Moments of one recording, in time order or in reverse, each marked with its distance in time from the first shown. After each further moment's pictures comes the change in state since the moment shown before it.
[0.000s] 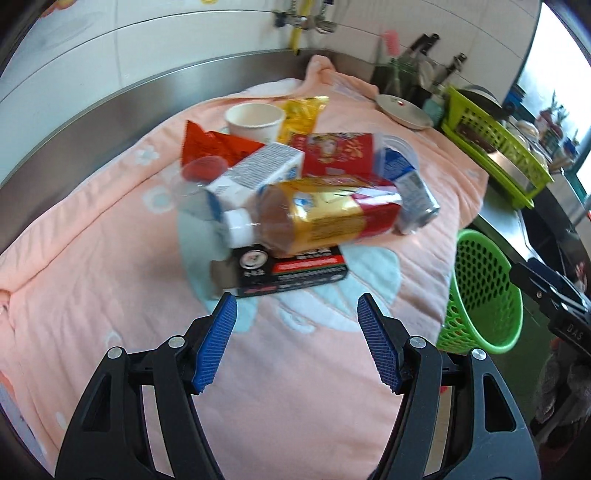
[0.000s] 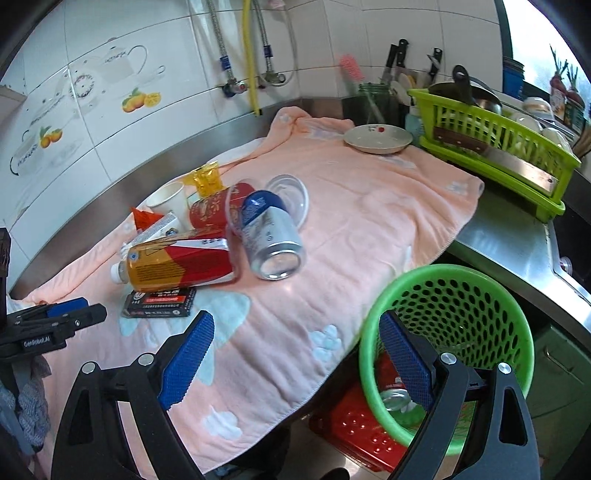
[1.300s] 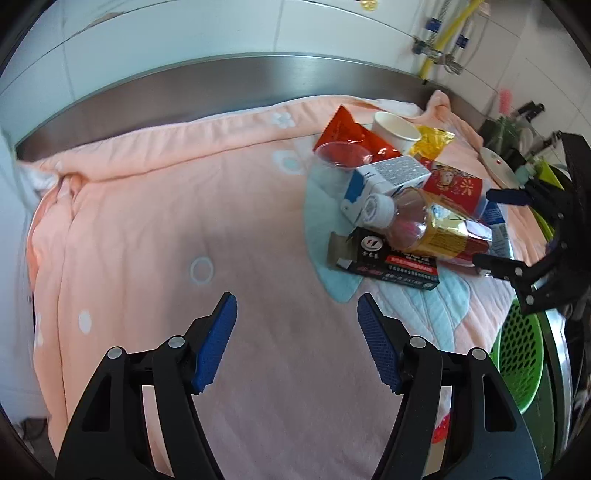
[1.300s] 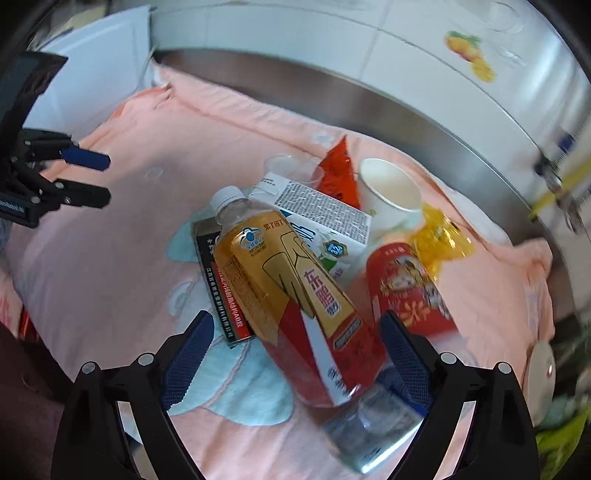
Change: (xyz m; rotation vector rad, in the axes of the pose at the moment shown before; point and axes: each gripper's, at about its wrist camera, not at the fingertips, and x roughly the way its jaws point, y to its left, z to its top) left arm -0.031 0.053 -0.044 -0.371 -0.032 0.244; right arm 0.122 0.143 0.071 -1.160 0.202 0.478
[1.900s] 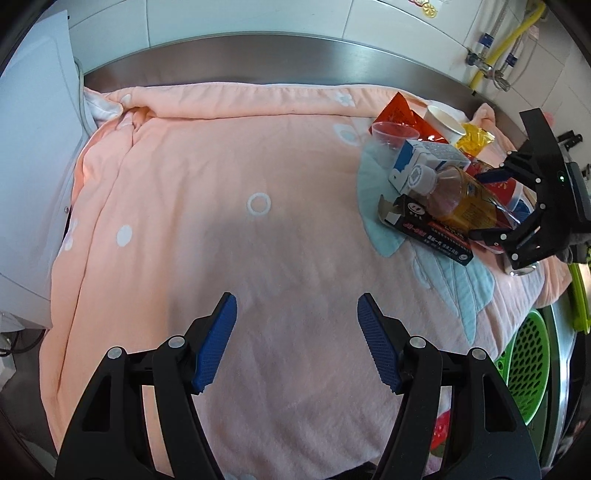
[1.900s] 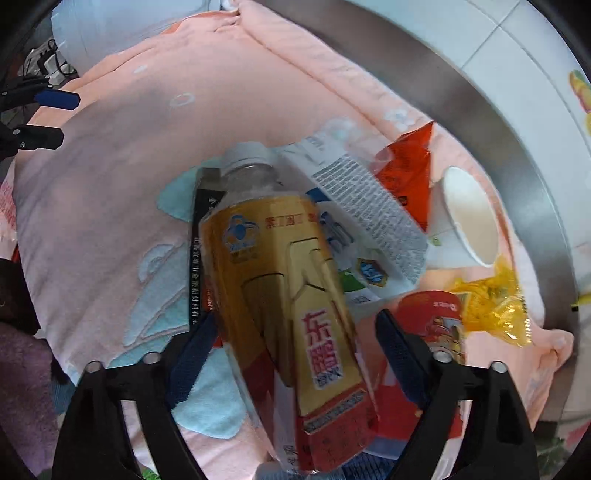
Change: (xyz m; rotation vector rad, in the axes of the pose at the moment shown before) left arm -0.018 0.020 -0.051 -0.167 0.024 0.114; right arm 0.068 -0.005 0.025 -0.320 0.179 0.142
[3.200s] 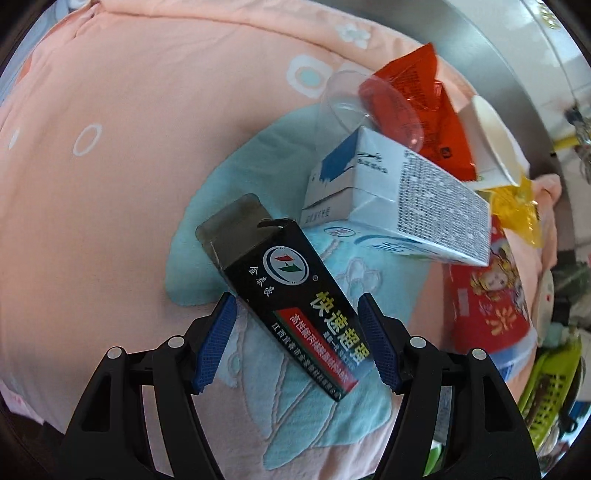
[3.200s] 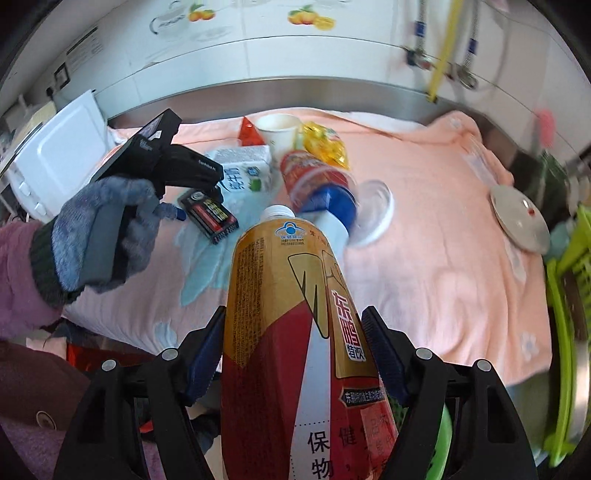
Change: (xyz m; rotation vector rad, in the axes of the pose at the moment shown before) left arm 0.130 -0.138 0.068 -0.514 0.260 0.031; right arm -0.150 0.059 -0.205 0.784 -0.243 -0.112
